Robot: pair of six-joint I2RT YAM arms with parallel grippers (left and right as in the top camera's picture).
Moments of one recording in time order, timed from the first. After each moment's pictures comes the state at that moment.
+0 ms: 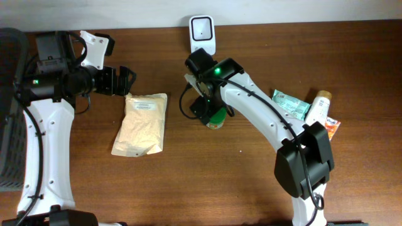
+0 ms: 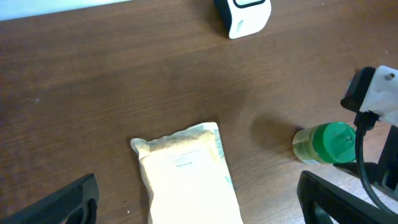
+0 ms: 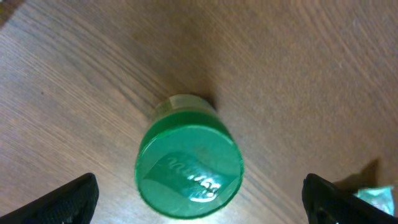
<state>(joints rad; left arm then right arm) 0.13 1.58 1.60 -0.95 0.40 0.27 0.58 2.08 1.85 -1.15 0.09 -0.17</state>
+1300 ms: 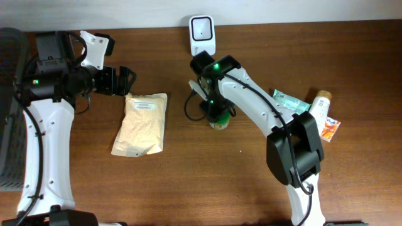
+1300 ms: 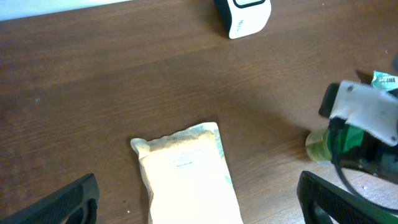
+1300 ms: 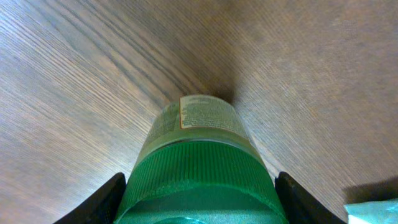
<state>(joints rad) 0.13 1.58 1.60 -0.95 0.40 0.27 0.54 2.19 1.92 -1.27 0.02 -0.20</state>
